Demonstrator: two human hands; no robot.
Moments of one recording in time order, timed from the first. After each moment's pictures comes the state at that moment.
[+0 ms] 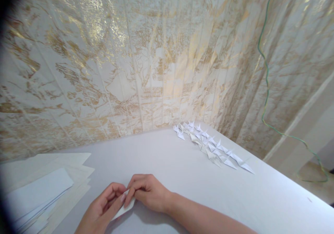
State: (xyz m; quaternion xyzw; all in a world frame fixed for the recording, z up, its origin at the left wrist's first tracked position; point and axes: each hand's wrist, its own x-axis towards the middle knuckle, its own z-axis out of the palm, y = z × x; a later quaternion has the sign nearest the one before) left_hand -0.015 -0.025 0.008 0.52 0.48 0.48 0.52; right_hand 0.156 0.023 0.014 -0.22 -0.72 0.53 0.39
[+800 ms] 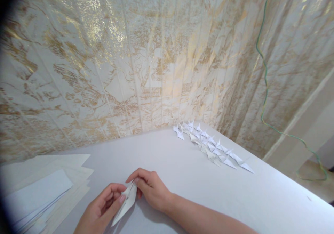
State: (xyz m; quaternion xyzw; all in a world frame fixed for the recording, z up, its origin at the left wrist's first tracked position) left_hand -0.020 -0.020 0.001 0.53 0.52 0.45 0.50; right_hand 0.154 0.023 0.009 -0.33 -0.66 0.53 0.42
